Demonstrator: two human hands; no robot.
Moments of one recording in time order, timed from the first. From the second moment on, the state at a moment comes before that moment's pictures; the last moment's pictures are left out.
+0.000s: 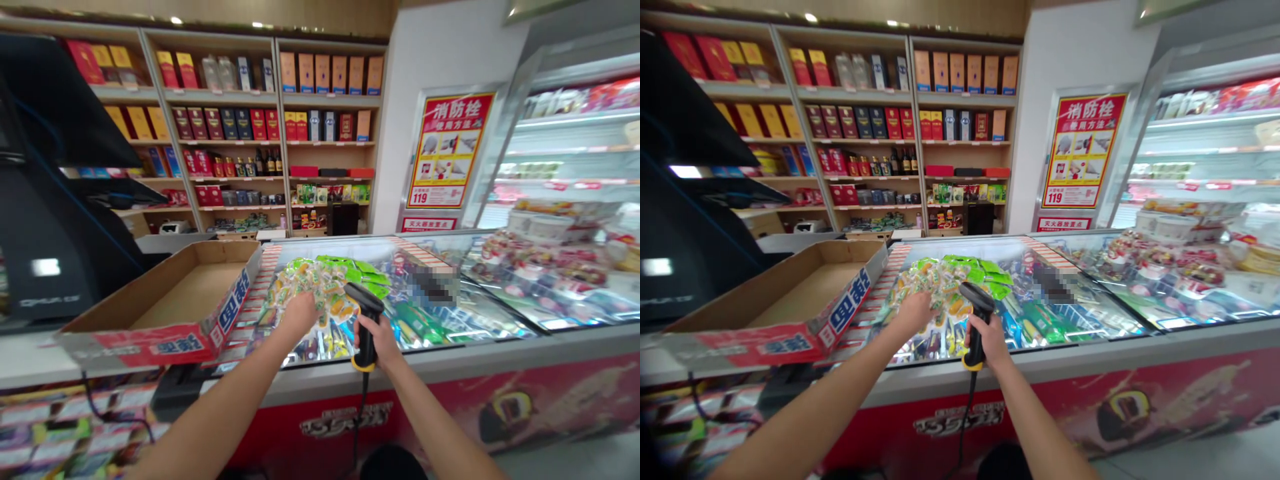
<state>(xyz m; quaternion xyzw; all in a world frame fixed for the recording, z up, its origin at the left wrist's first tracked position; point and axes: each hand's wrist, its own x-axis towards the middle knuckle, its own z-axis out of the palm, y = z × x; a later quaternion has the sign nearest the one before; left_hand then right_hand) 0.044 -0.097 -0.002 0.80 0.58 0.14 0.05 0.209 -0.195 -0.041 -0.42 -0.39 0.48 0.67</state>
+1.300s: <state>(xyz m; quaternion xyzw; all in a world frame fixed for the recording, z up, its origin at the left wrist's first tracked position) -0.013 0.001 -0.030 0.37 0.33 0.75 0.43 0.170 -0.074 0.019 -0.35 -0.61 0.53 0.47</state>
